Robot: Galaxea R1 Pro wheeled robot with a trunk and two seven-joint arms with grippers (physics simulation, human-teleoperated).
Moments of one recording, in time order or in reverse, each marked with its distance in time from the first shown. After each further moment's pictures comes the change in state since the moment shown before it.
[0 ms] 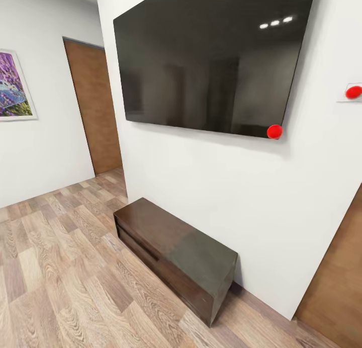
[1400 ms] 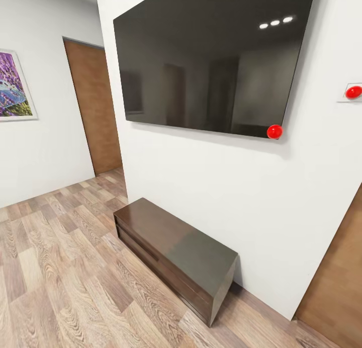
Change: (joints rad) left arm -0.005 0.013 0.005 -0.001 0.000 -0.003 0.000; right arm 0.001 -0.009 0.005 0.000 0.002 -0.002 -0.005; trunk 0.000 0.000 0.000
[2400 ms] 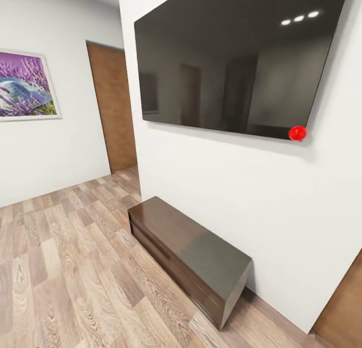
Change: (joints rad) left arm -0.001 0.002 0.004 0.000 0.003 -0.001 -0.001; right arm 0.000 0.001 -0.004 -0.002 -0.006 -0.008 0.000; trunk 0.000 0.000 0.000
